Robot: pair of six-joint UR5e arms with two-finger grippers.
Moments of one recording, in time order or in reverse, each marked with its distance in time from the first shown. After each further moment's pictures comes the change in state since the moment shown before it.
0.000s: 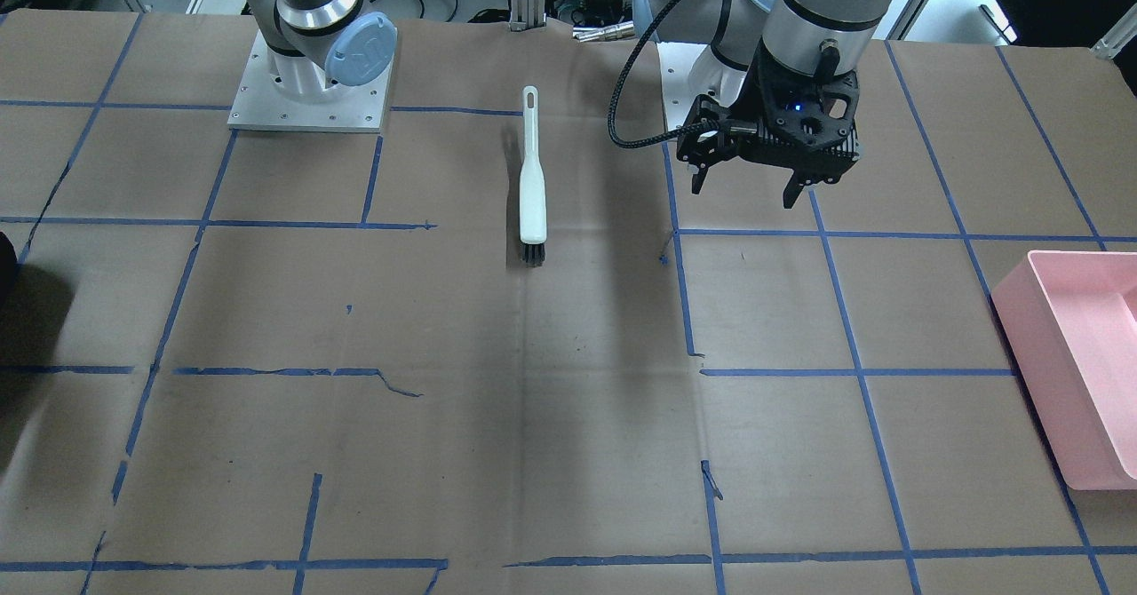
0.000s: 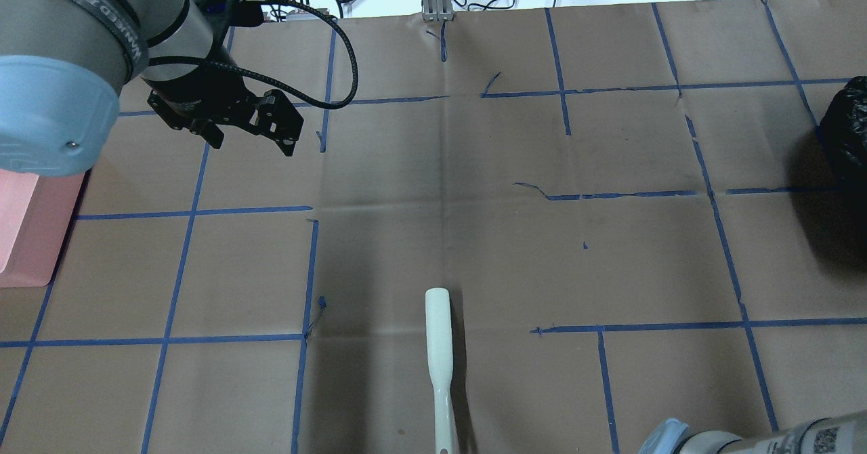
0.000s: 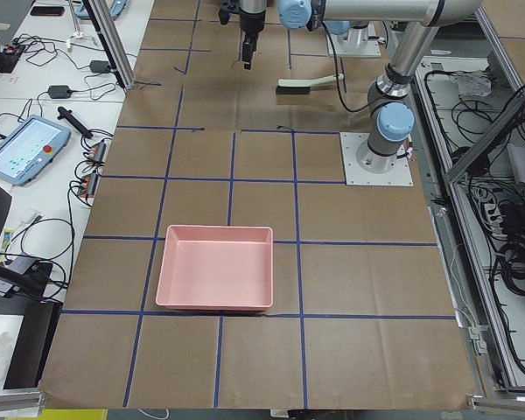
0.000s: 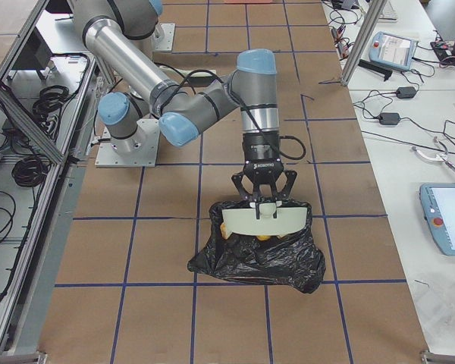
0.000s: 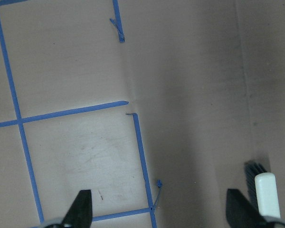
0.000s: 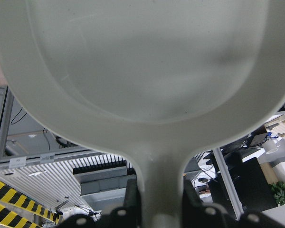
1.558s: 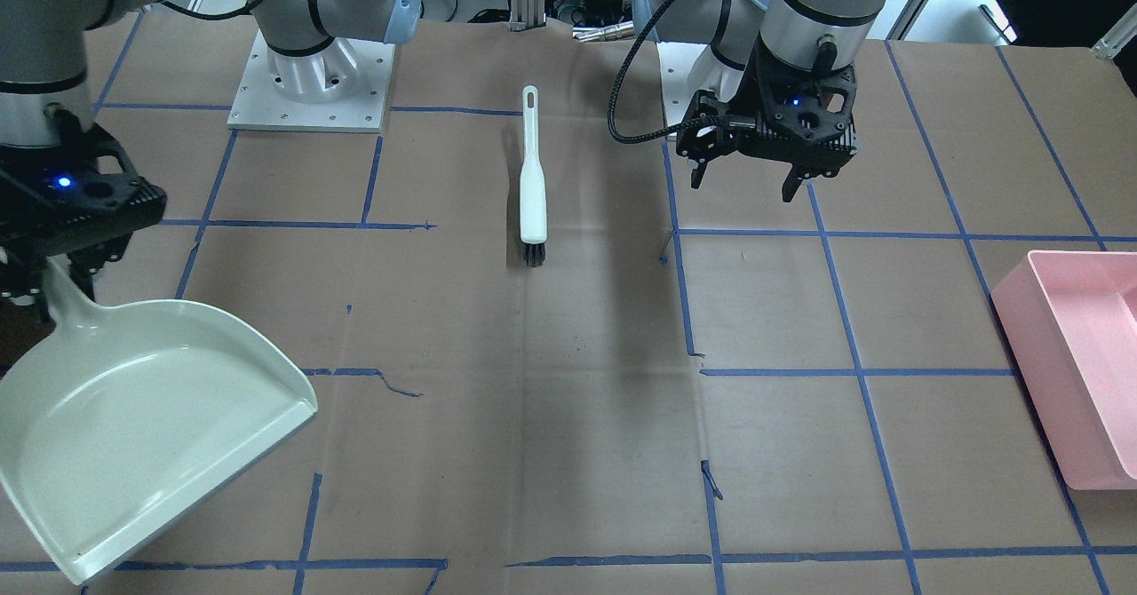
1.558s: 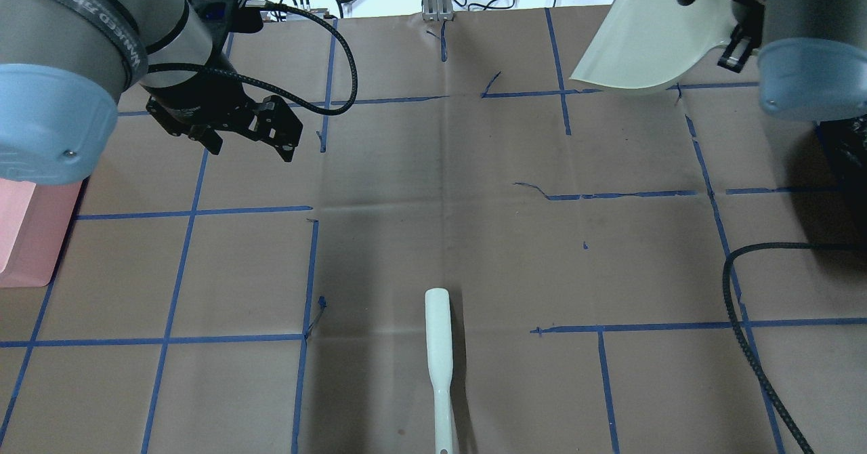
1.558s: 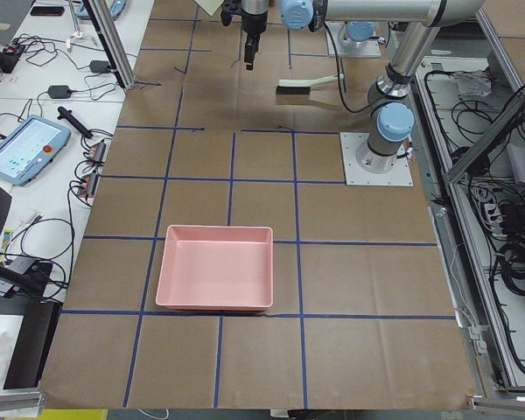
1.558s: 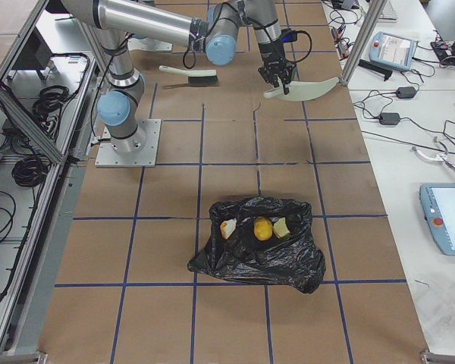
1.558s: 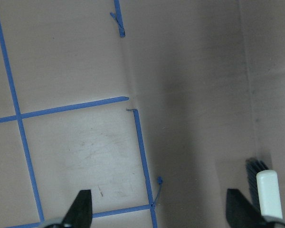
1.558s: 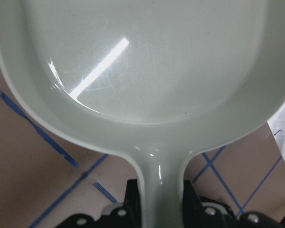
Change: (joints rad) left arm -0.001 0.019 -0.012 -0.013 0.004 -0.011; right arm 0.646 -0.121 0.201 0.304 0.185 1.444
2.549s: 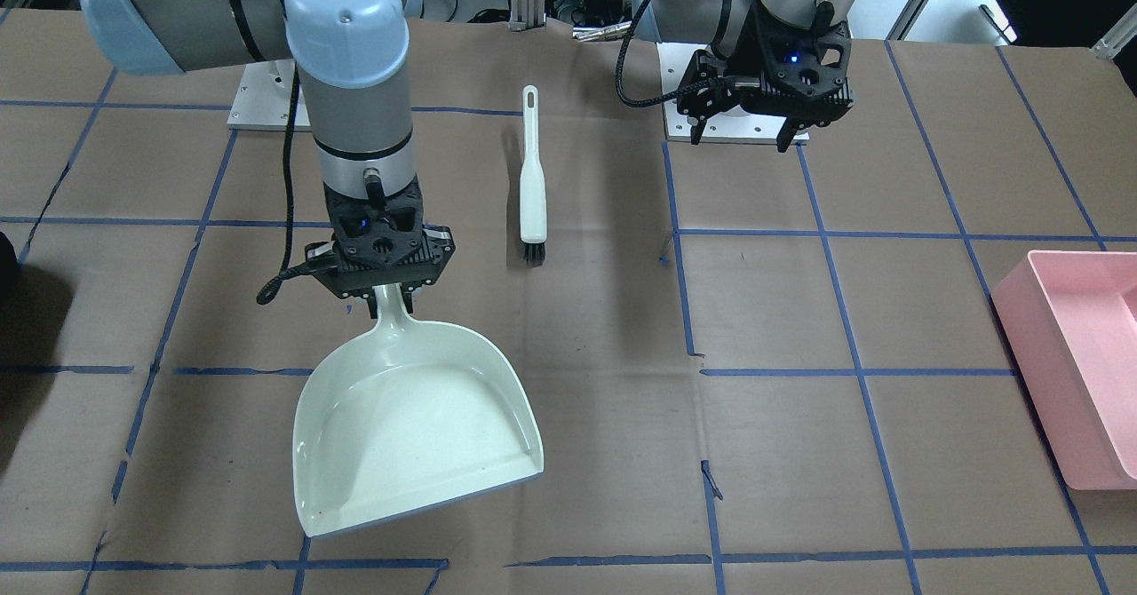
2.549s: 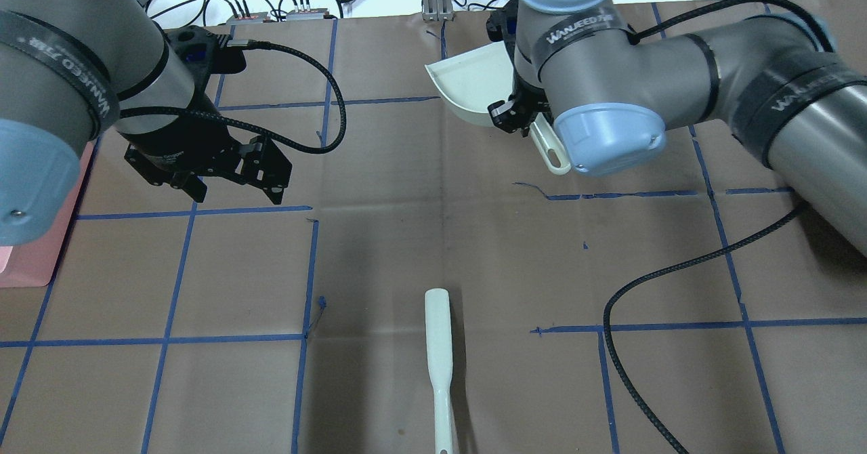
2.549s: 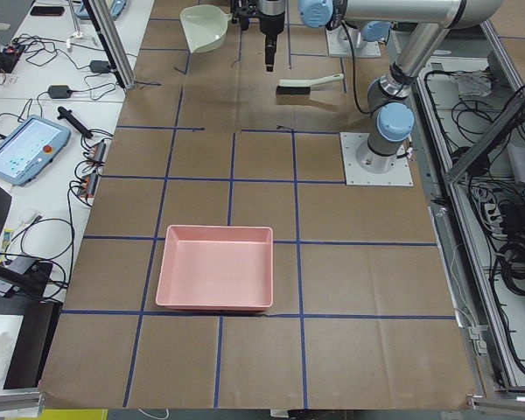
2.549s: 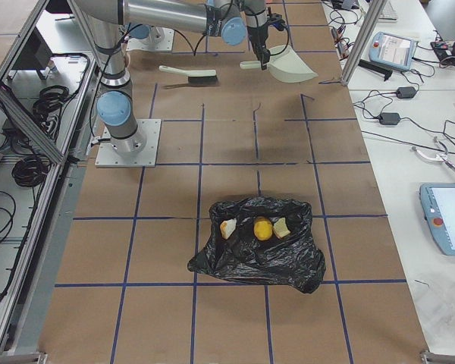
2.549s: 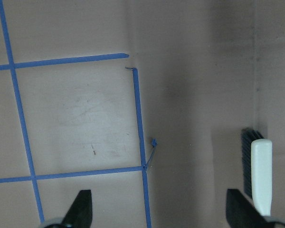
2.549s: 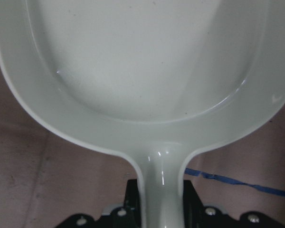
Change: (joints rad) left arm 0.012 0.102 -0.075 -0.096 0.001 -0.072; right arm 0.345 0.144 -0.029 0.105 0.154 1.010
